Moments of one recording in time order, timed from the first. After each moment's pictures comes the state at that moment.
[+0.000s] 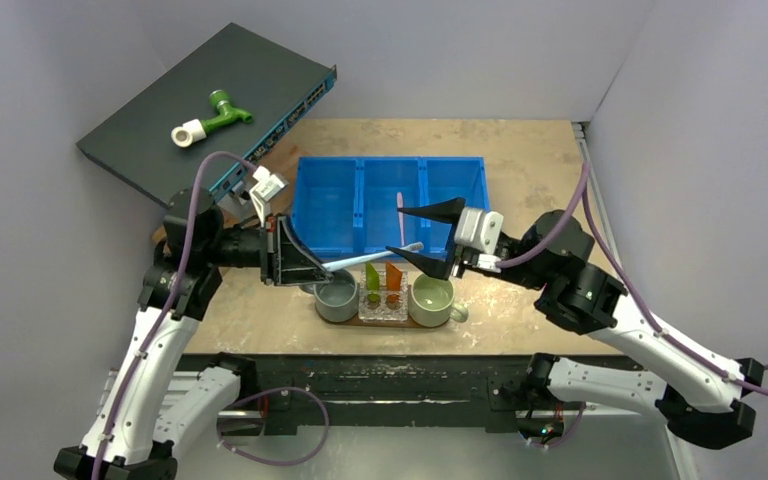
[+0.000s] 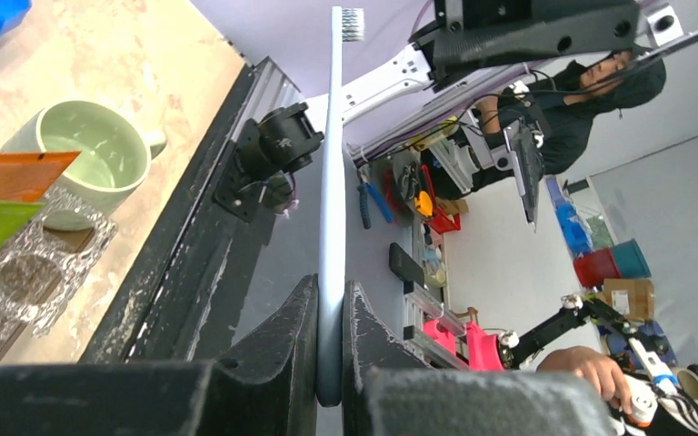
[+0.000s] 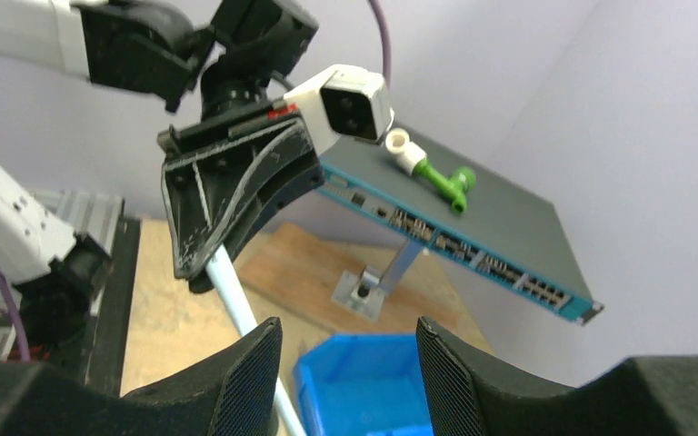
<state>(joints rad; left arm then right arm) -0.24 0.81 1.00 -0.45 1.25 -0.66 1.04 0.90 1.16 -0.14 -0.22 -0.40</state>
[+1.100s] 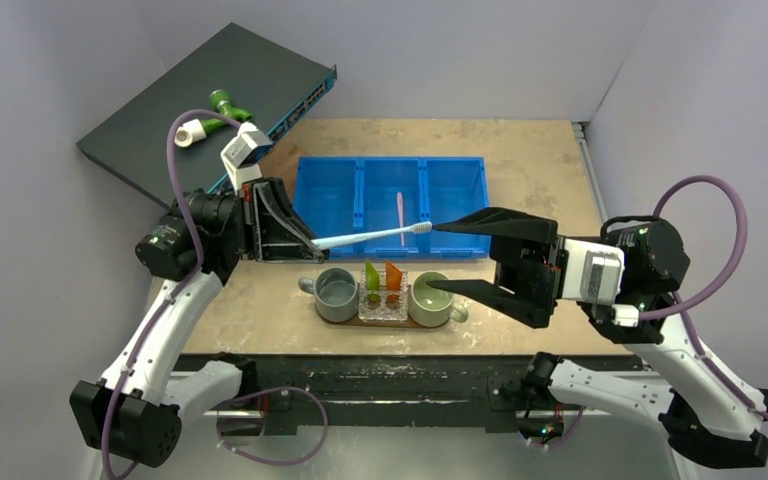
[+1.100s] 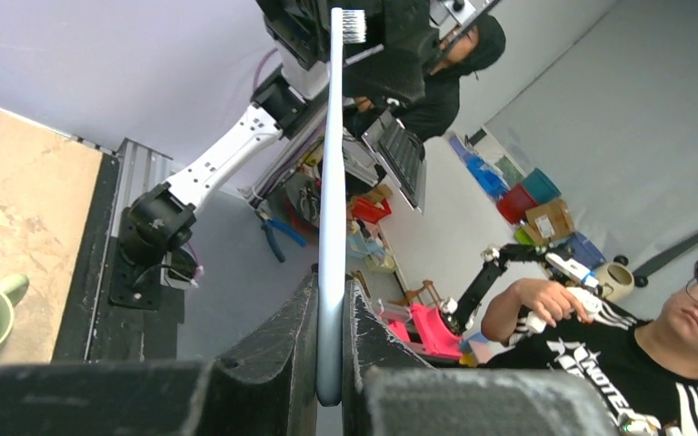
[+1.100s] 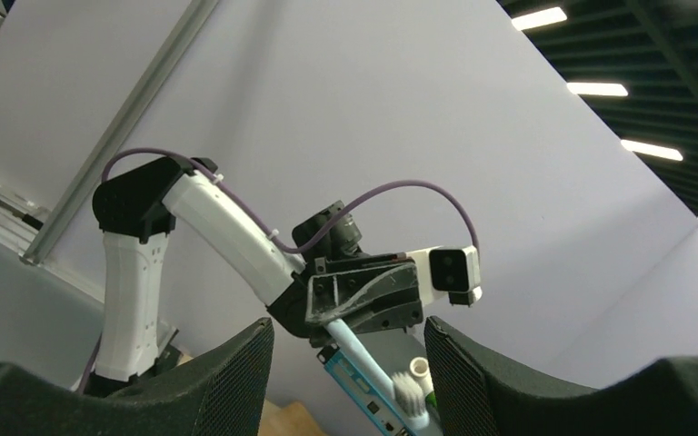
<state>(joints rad) -0.25 1.04 0.99 1.29 1.36 -1.98 0.92 0.83 1.27 0.09 -0.78 -0.35</state>
